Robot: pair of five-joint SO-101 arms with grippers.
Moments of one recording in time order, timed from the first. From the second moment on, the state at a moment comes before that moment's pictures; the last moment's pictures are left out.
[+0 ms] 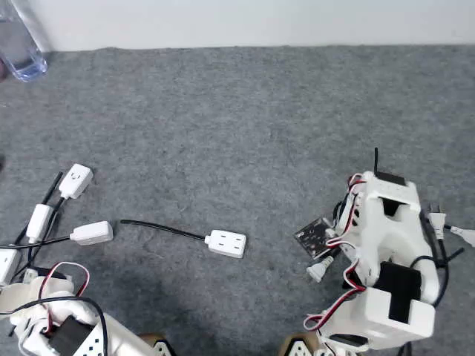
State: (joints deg) left arm -59.5 -103.4 96.7 59.5 32.9; right arm 12.2 1.8 36.4 84.5 132.1
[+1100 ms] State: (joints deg) left arm -59.5 -103.4 95.9 68.4 32.9; right arm 3.5 1.8 36.7 81.0 129.3
